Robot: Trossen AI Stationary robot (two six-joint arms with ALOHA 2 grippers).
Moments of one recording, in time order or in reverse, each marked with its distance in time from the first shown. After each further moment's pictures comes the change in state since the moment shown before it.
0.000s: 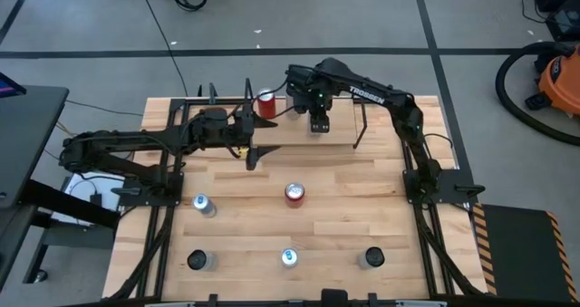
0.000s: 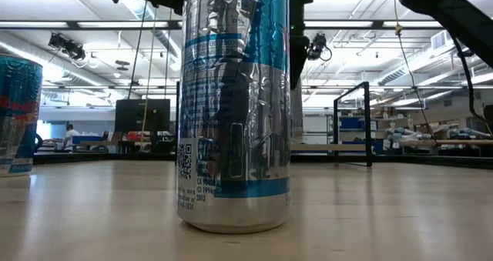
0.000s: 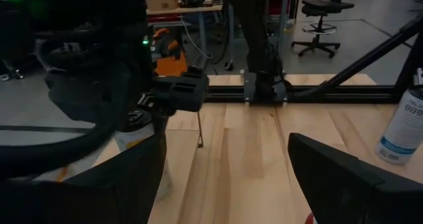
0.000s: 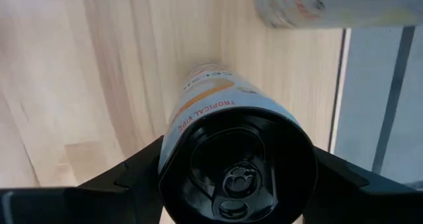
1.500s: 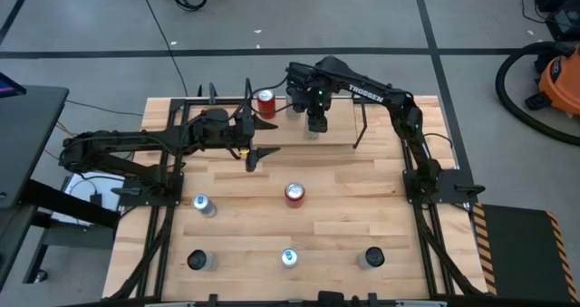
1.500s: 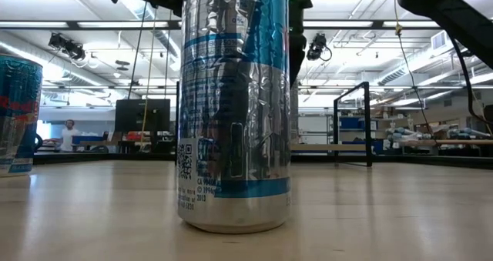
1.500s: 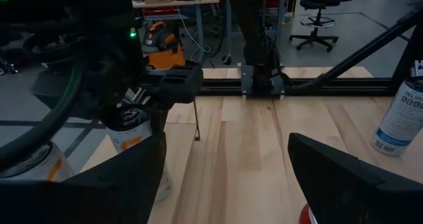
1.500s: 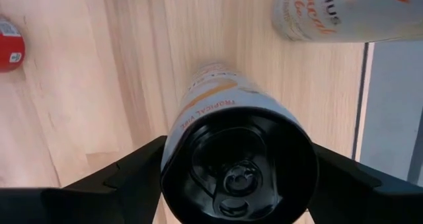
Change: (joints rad) left arm -0.001 0.001 0.000 -0.026 0.001 0.000; right arm -0.016 0.013 0.001 0.019 -0.113 -0.003
